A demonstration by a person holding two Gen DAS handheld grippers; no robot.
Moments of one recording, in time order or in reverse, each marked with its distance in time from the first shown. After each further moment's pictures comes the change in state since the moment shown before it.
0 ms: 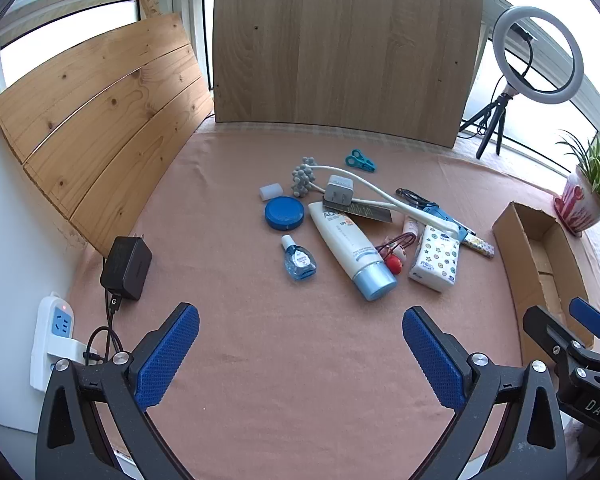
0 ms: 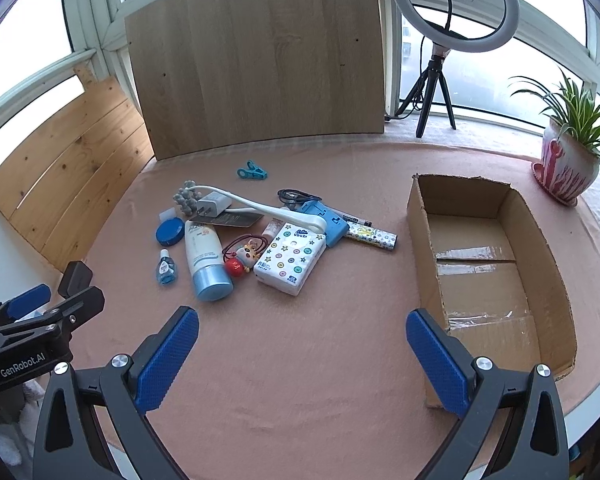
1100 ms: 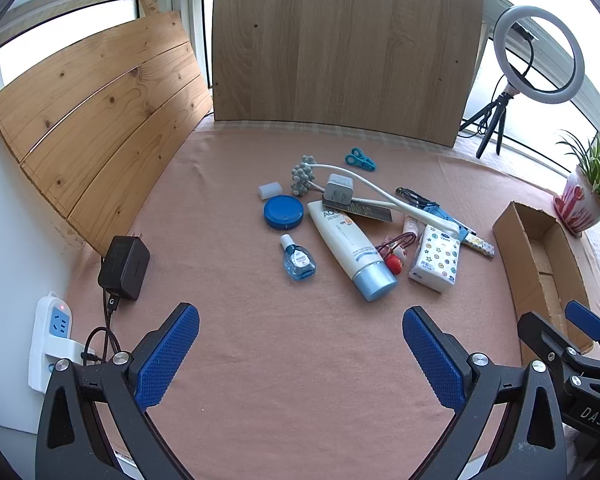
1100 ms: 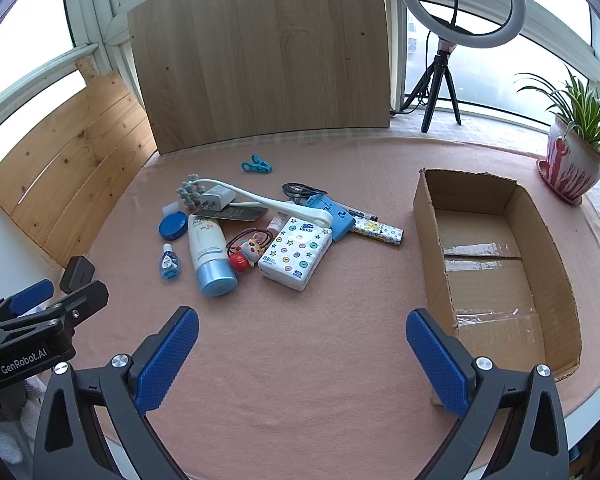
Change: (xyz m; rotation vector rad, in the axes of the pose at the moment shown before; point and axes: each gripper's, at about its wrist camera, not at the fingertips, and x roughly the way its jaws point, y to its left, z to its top) left arm 0.002 0.000 0.001 -0.001 0.008 -0.002; right arm 0.004 0.003 0.000 -0.005 0.020 0.012
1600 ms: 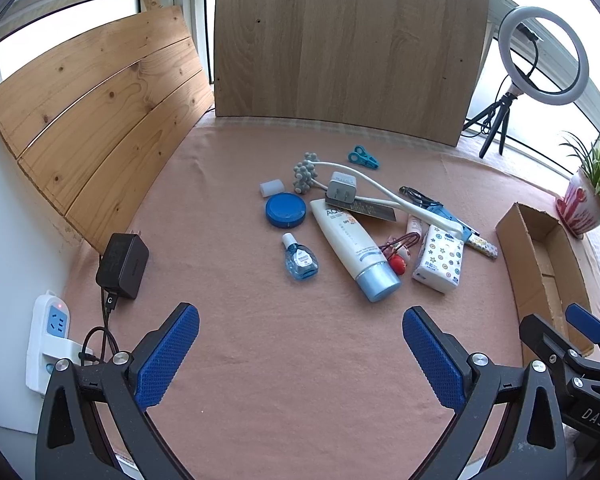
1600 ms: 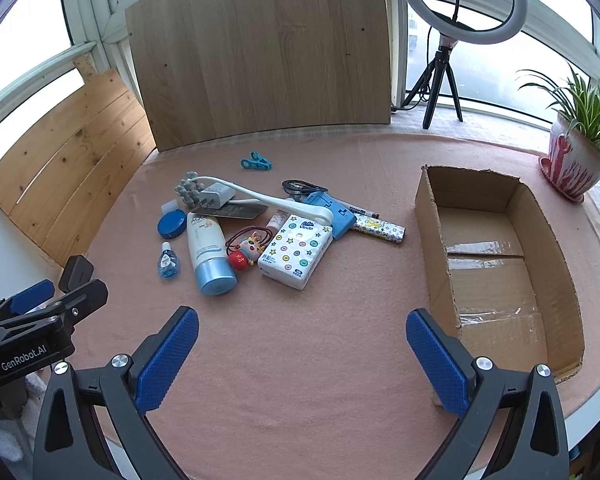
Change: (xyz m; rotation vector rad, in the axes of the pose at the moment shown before) left arm 0.008 0.004 0.003 -0.010 0.012 -0.002; right arm 0.005 0.000 0.000 0.002 0.012 0.001
